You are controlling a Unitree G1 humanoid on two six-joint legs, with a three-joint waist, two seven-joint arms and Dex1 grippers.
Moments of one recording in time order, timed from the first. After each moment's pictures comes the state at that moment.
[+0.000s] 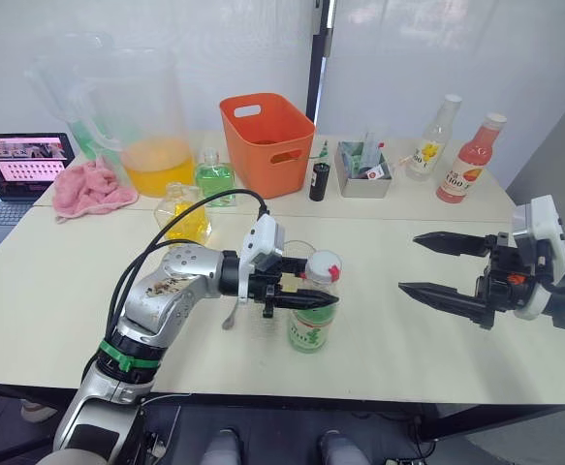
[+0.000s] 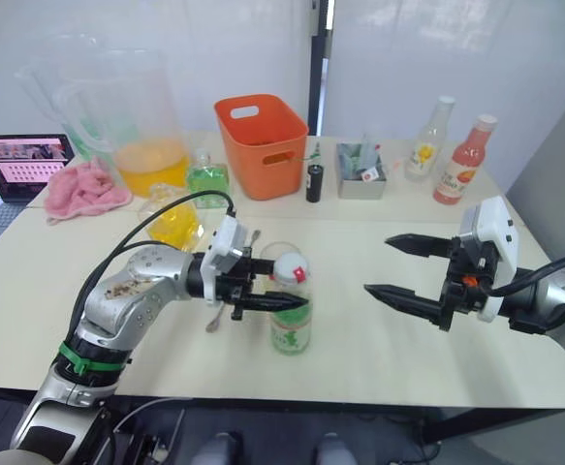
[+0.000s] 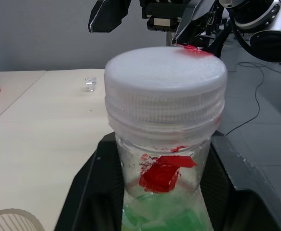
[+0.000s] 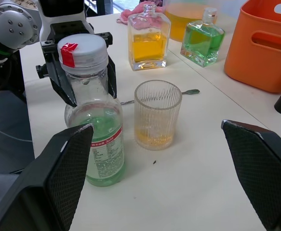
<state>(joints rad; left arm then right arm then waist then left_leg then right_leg) -0.66 0.46 -0.21 -0.16 -0.53 0.51 -1.16 -0.20 -0.98 -0.44 -0.49 0.89 0.73 0.98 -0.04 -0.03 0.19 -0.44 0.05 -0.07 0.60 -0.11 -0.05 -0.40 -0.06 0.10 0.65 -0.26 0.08</state>
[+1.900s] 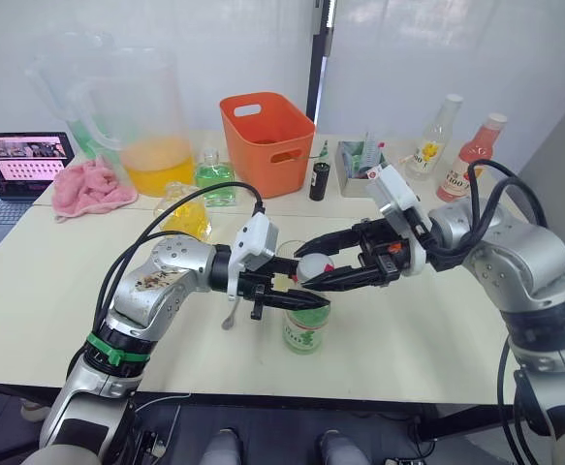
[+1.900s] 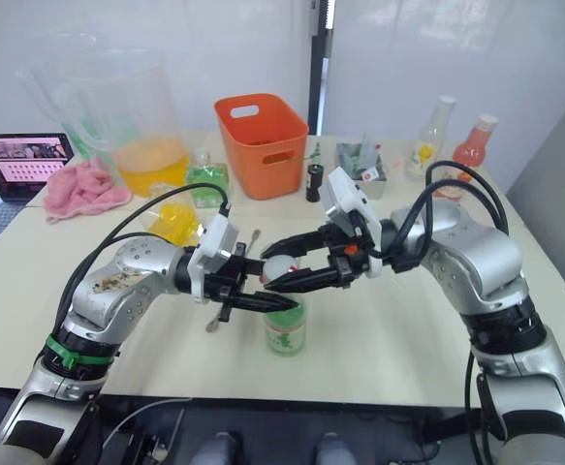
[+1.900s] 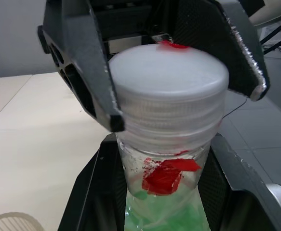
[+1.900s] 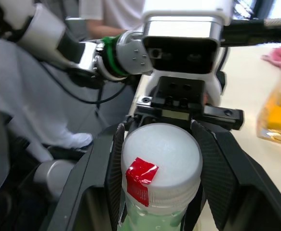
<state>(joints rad) -0.68 0.53 -0.21 -0.19 -0.55 0.49 -1.23 -0.91 -0.73 0.21 -0.13 0.73 0.63 1.40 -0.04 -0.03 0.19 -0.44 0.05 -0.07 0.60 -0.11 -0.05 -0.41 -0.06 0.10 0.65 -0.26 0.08</state>
